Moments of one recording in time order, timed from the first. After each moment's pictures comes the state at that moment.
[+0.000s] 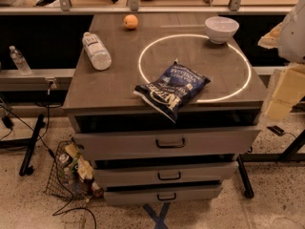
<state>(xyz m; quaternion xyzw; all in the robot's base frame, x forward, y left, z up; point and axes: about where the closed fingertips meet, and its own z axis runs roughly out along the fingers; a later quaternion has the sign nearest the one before) 0.438 -0.217 0.977 -0.60 0.78 -0.03 0.16</state>
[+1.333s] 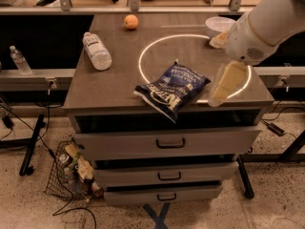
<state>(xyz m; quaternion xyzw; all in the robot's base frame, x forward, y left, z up) 0.540 -0.156 0.922 -0.64 0.73 0.05 0.25</state>
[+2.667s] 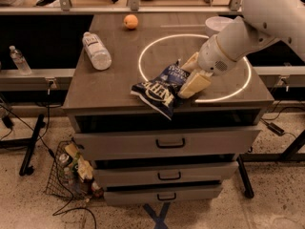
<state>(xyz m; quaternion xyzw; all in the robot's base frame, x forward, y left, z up) 0.592 -0.107 0.849 -0.64 0.70 0.16 0.26</state>
